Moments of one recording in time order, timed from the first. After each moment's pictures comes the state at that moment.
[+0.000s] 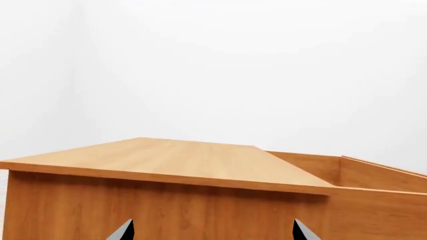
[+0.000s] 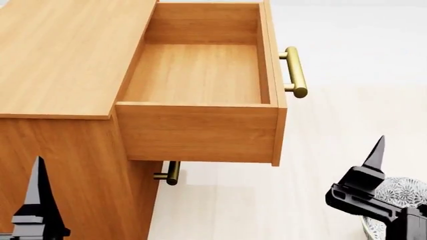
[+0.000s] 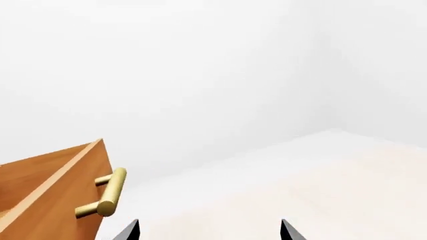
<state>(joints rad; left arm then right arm) 0.00 -0.28 0.10 0.62 -0.30 -0.18 -0.29 0.19 0.35 0.25 -0.67 0.64 0.66 0.46</state>
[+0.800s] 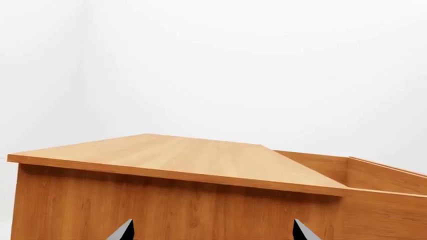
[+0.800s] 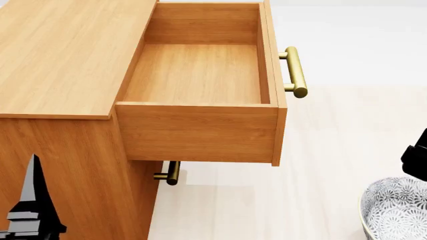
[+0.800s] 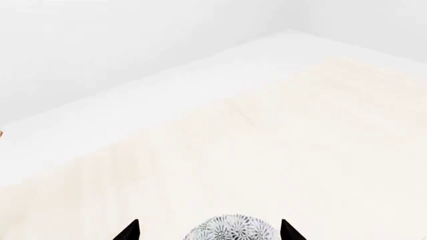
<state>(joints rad) 0.00 -0.30 0.10 0.61 -0.34 -0.18 -0.32 0.65 0.60 0.38 -0.20 0.94 1.24 0.57</state>
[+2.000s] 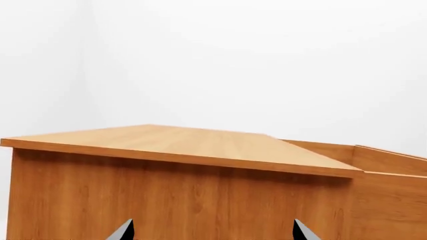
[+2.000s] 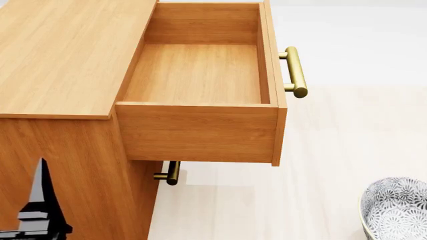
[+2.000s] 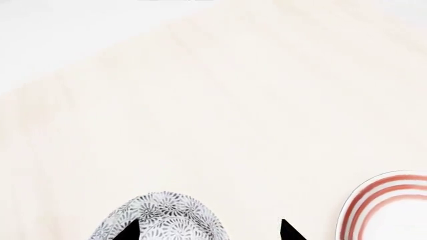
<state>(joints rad) -0.02 -0.32 0.13 0.53 -0.33 -0.13 -0.33 1.20 0.75 -0.06 0.62 0.74 1.26 0.40</state>
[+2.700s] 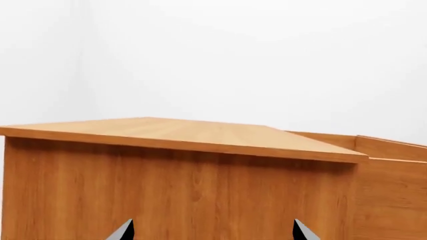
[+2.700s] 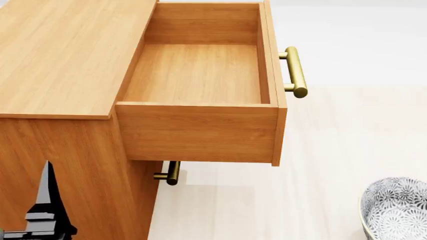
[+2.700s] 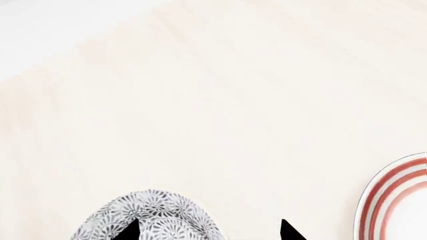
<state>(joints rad) -0.03 -0.32 0.15 0.49 -0.32 -0.12 -0.34 1.17 0.74 -0.11 0.84 0.69 1.05 0.27</state>
